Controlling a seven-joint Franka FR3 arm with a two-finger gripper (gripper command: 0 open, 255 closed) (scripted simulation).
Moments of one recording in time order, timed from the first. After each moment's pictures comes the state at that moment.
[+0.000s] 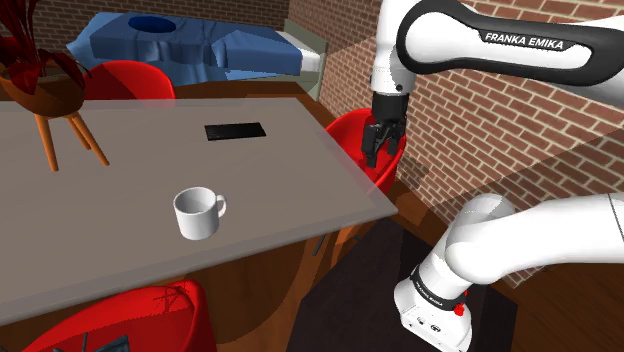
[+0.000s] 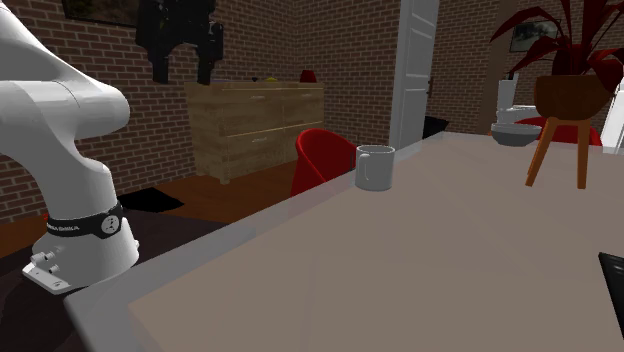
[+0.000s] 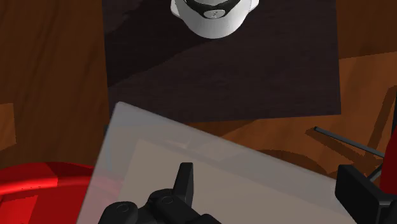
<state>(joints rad) 0.01 -0.74 0.05 -2.42 0.04 1.45 0.10</state>
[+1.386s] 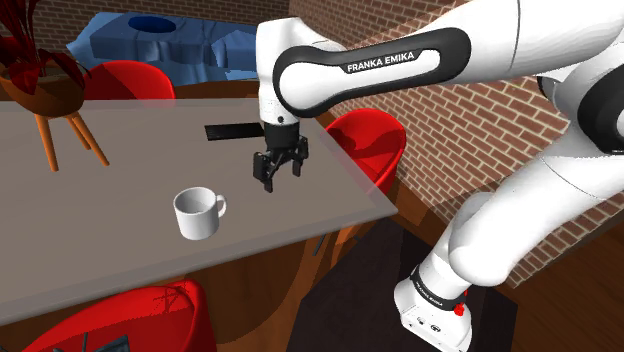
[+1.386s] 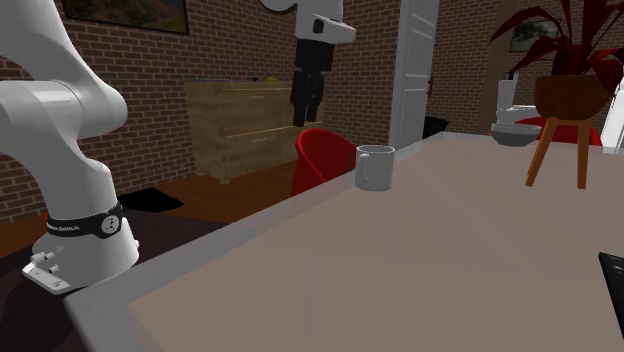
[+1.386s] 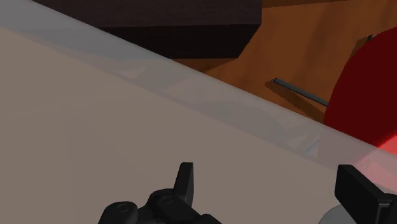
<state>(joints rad) 0.10 -0.18 0.32 -2.16 0.11 1.85 0.37</state>
